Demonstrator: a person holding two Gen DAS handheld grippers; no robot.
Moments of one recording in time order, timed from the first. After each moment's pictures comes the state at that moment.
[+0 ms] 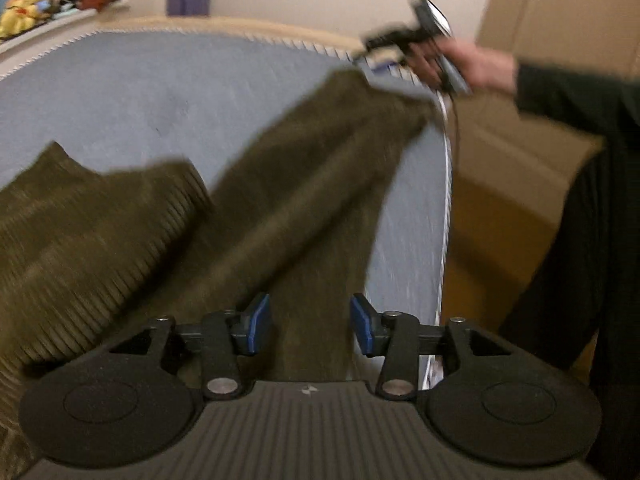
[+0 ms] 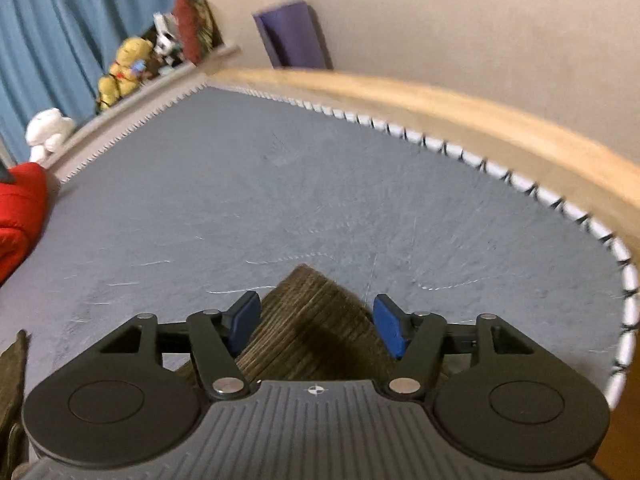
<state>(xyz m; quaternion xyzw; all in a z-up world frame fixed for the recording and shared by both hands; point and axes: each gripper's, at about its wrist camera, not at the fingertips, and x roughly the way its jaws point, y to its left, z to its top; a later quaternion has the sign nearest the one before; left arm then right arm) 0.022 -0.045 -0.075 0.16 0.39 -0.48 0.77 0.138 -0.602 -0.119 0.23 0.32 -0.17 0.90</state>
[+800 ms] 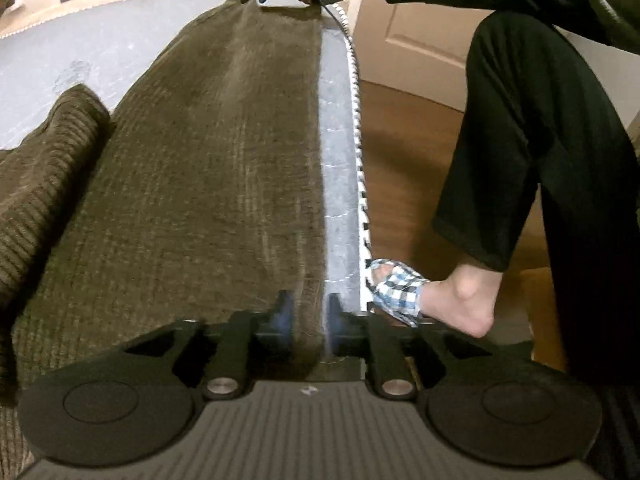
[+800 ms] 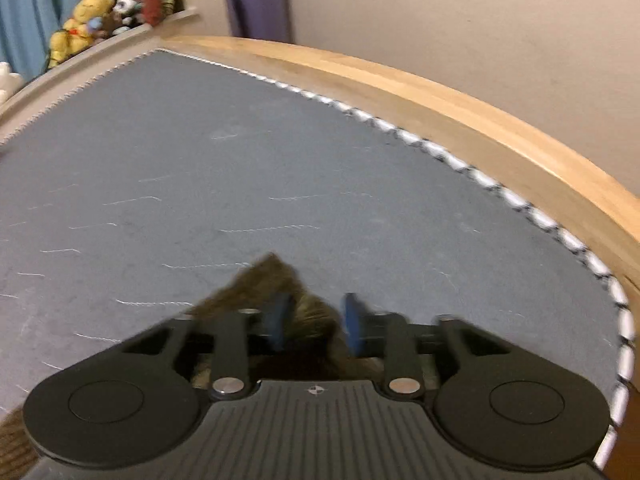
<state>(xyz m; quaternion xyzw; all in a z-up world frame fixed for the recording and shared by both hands) -0.008 -0.025 -0.101 0.25 0.40 -0.58 0.67 0.187 -0.614 -0.141 0.15 0.36 -0.25 0.89</state>
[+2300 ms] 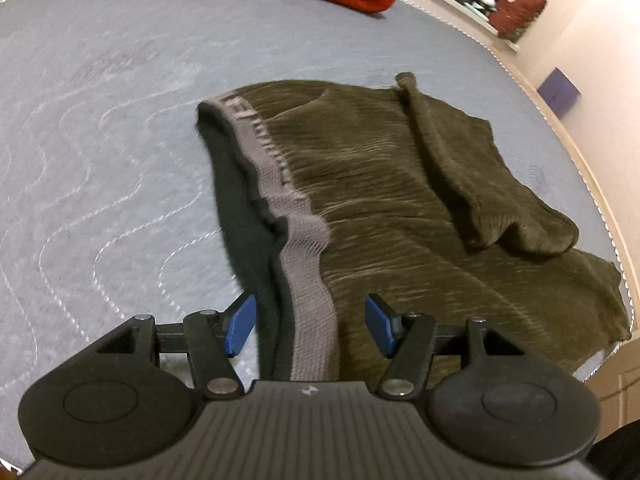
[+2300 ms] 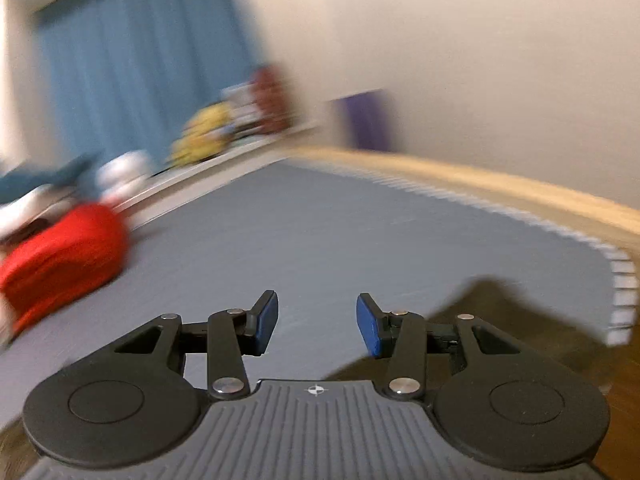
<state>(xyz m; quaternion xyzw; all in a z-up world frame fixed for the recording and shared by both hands) 0.004 0.285 -0.071 -0.15 0.49 -0.03 0.86 0.048 -0.388 -0.041 0.18 0.19 -0.10 0.96</state>
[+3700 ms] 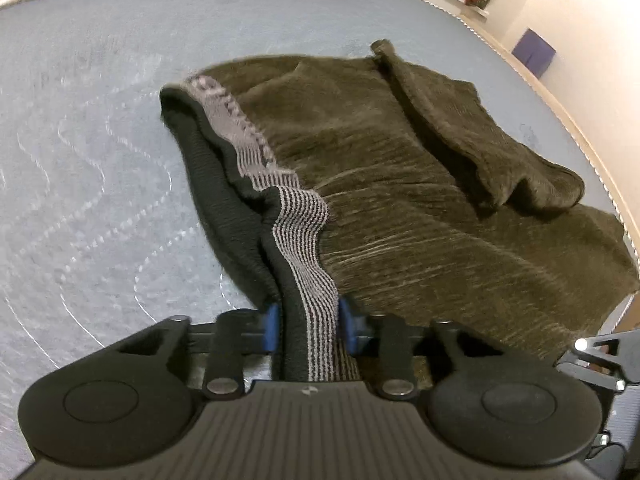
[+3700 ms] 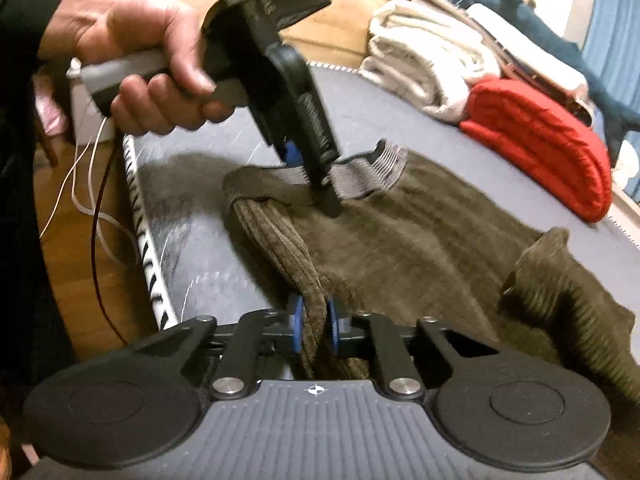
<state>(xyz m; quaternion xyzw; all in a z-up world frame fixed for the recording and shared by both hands) 0.014 0.280 -0.095 -0.09 0.49 -0.08 0.87 -0.046 0.041 -0.146 -0.26 0.19 0.45 0.83</state>
